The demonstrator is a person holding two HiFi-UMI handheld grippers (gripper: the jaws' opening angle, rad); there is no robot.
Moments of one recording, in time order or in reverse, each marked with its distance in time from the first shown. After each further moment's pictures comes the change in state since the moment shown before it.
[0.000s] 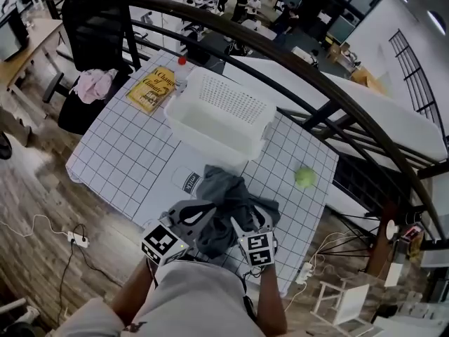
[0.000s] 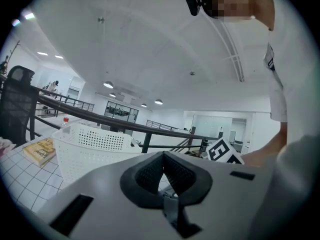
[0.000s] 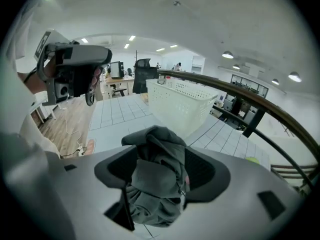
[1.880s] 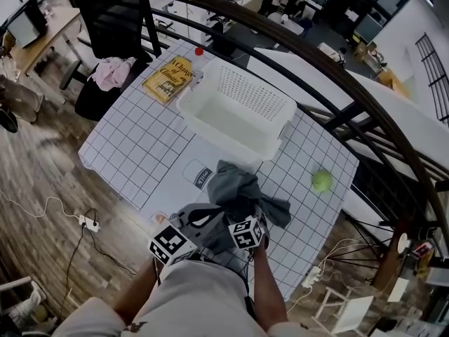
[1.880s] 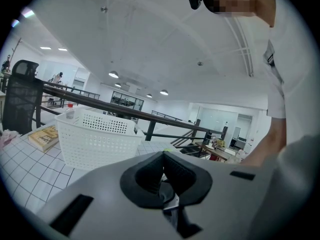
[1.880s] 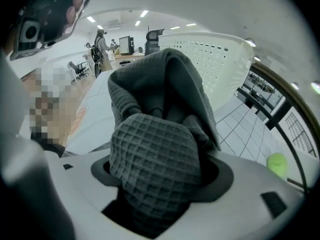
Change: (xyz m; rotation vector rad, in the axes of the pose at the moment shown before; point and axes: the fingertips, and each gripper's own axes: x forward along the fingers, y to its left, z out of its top) left arm 0.013 0.000 -0.042 -0.053 0.124 0.056; right arm 0.104 0.026 -0.073 -0.116 0.228 0.107
